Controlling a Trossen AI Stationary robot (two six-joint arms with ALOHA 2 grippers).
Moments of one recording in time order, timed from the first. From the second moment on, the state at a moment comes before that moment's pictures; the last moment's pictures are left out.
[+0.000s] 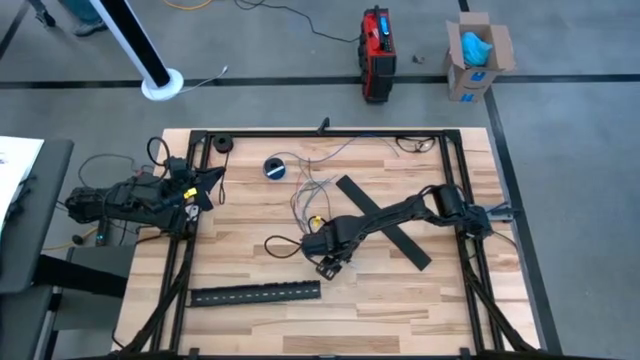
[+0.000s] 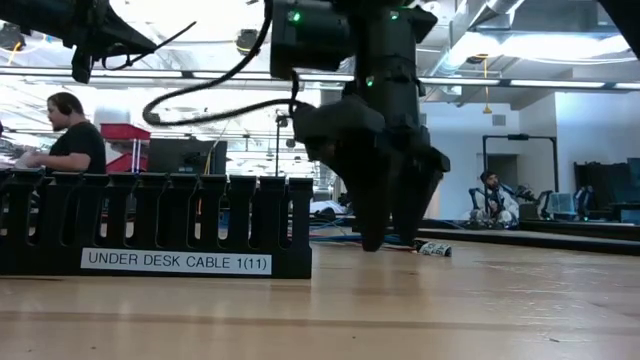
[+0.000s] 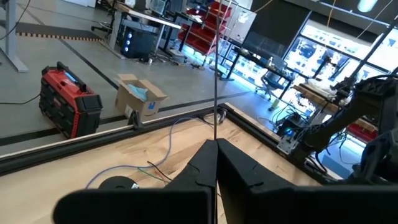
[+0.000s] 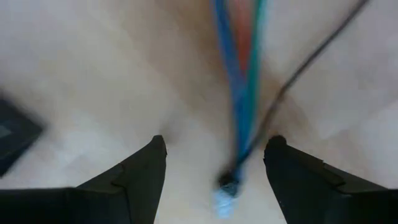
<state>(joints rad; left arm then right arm) -0.12 0.13 0.47 -0.45 -0.73 -0.50 0.18 2.21 1.67 -0.97 -0.10 0.84</state>
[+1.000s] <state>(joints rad) -0.12 0.13 0.47 -0.45 -0.78 -0.51 0.05 2.21 1.66 -0.52 -0.03 1.22</state>
